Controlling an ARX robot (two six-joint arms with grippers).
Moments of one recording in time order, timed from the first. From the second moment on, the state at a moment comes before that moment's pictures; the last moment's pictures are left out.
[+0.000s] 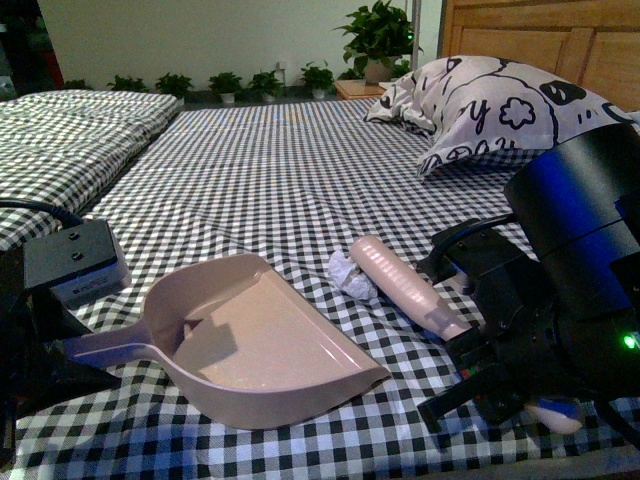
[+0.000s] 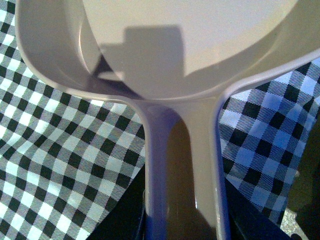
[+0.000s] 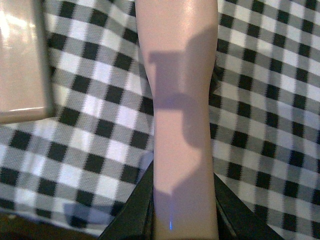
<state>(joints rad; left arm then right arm) 0.00 1.80 0.99 -0.19 0.47 1.06 0.34 1.82 0.86 0.16 0.14 -0.13</state>
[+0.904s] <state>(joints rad) 0.00 1.80 0.99 -0.19 0.47 1.06 0.39 1.54 0.79 0.03 -0.08 0.00</state>
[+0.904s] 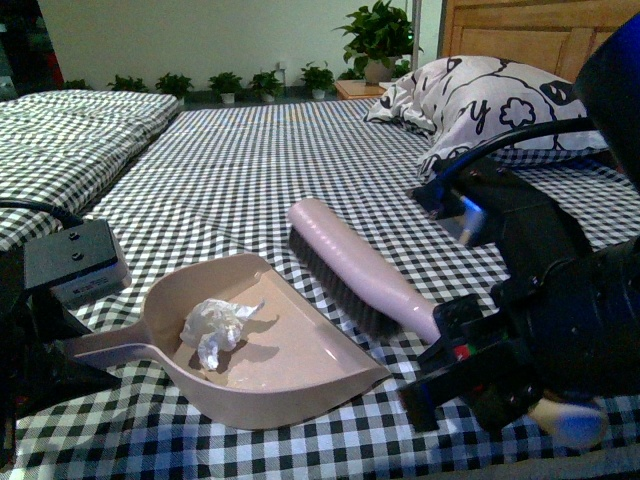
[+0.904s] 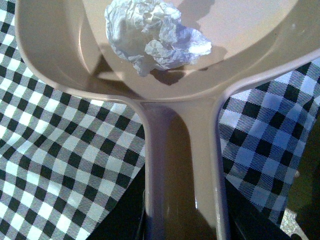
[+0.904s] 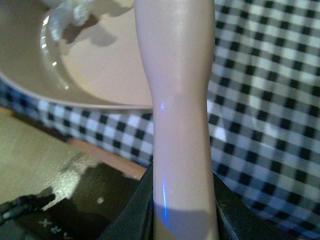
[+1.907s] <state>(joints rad) -0.01 1.80 1.01 -0.22 0.53 0.96 0.02 1.62 0.97 0.07 0.00 0.06</state>
